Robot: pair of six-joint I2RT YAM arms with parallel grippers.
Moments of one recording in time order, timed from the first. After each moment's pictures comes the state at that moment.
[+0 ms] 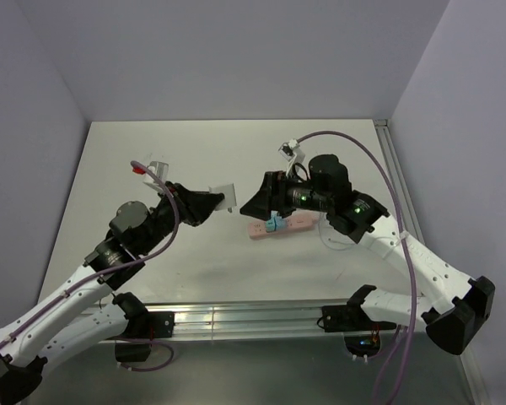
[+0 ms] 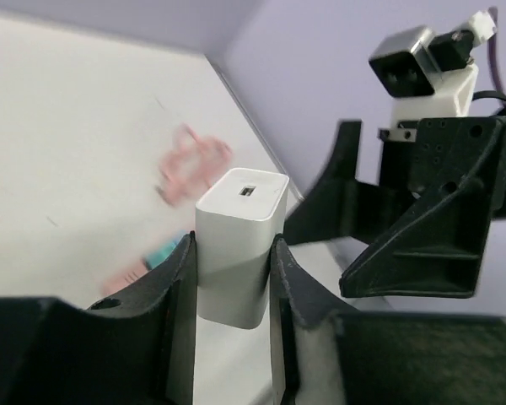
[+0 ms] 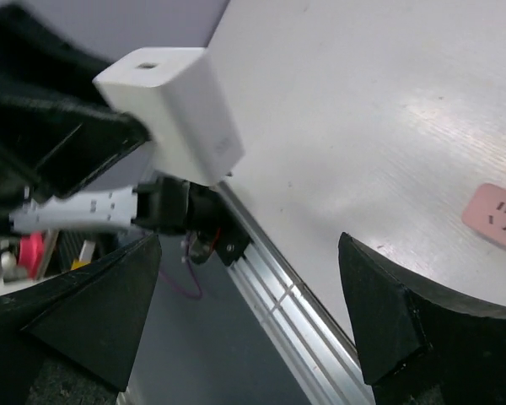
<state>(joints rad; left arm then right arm) -0.74 0.74 0.71 0.05 0.02 -0.70 0.67 1.07 1.03 -0.31 -0.49 0.63</state>
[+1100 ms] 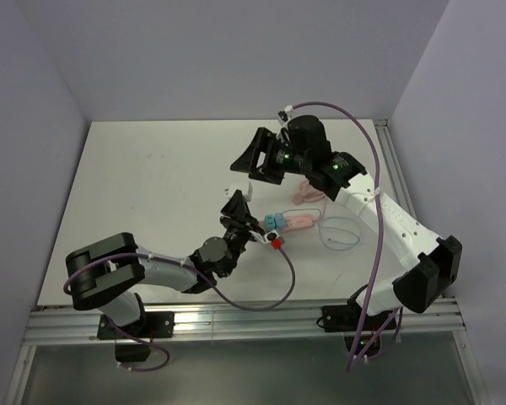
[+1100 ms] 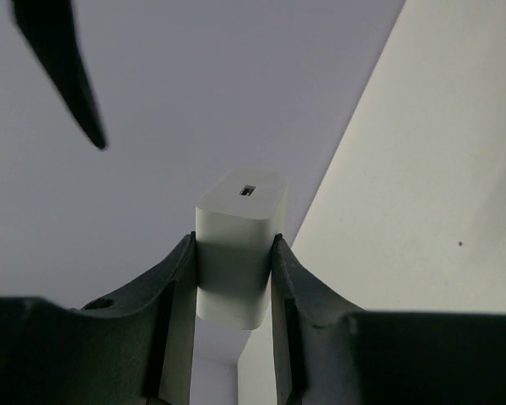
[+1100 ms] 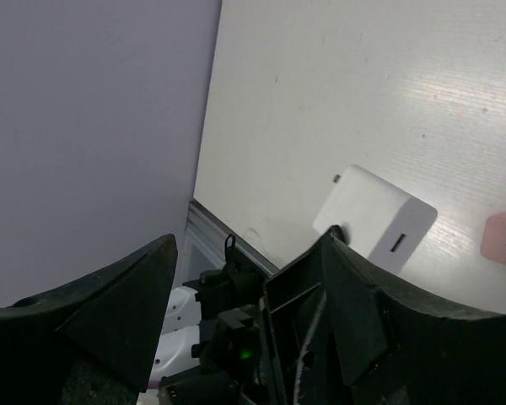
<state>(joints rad) -1.18 1.58 0.52 1.24 -0.71 1.32 0.61 1.42 1.46 -0.50 -0.33 0.88</state>
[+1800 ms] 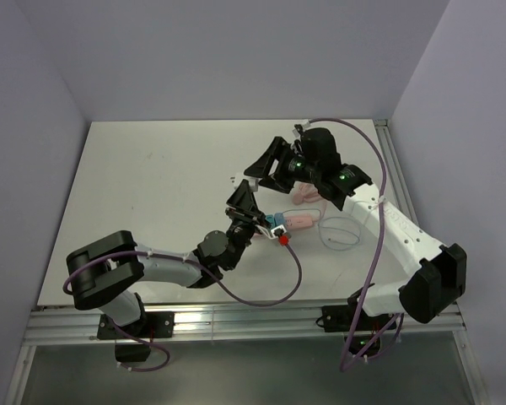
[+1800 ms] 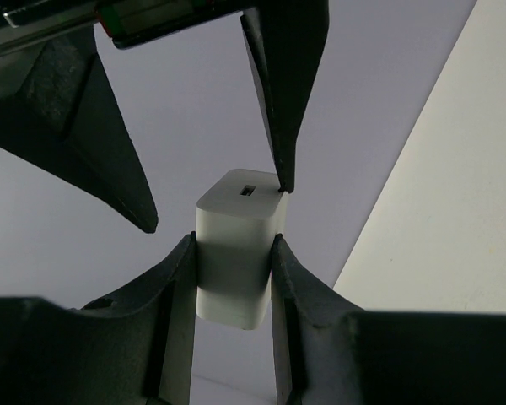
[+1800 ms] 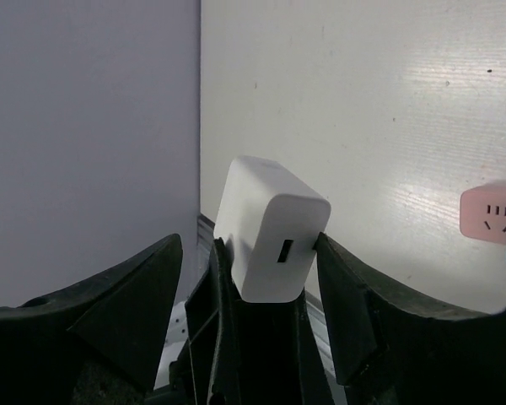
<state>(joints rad) -1.17 1.59 0.62 1.28 -0.64 1.46 0.52 1.34 1.23 -0.40 -0.36 0.98</state>
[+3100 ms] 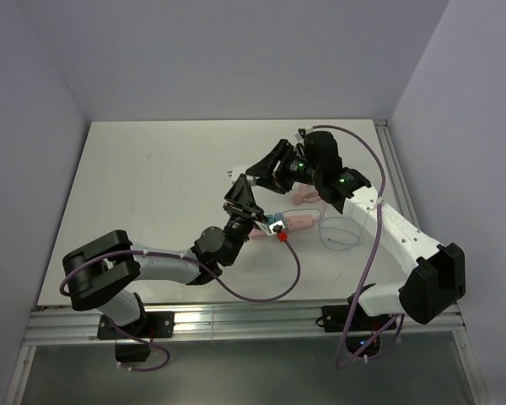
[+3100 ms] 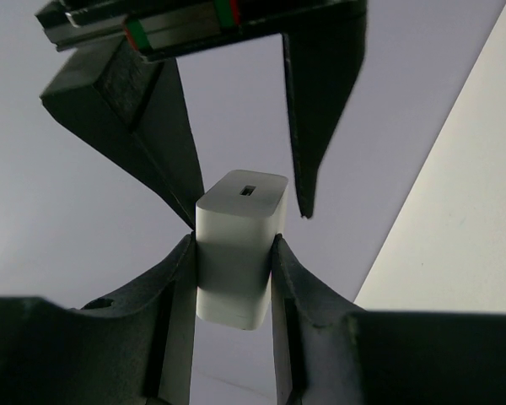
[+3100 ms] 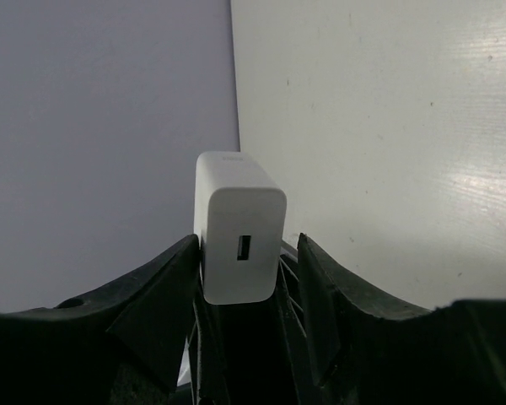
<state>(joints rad) -1.14 1.57 0.63 1.28 -0.62 1.52 0.49 1.33 1.15 -0.27 -0.42 1.14</state>
